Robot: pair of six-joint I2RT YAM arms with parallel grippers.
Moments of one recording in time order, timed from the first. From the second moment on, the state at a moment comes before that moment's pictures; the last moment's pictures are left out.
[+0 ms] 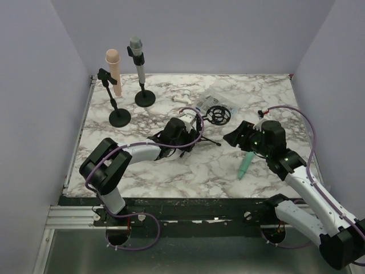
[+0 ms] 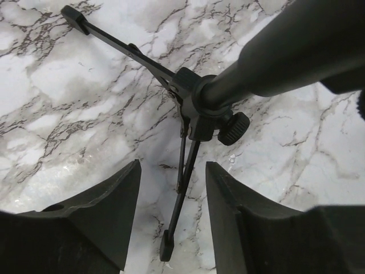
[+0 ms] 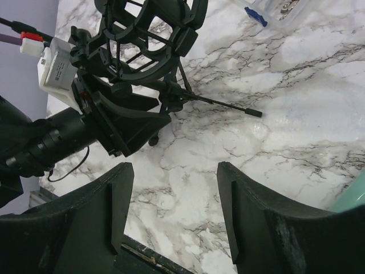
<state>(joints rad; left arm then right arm) -0.70 1.68 0.84 0.21 0.07 -0.24 0.40 0.86 0.69 -0.29 -0.12 0.65</state>
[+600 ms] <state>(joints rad) -0.71 1.62 0.71 0.31 -0.13 -0.26 0.40 0.88 0.66 -0.29 -0.12 0.63</state>
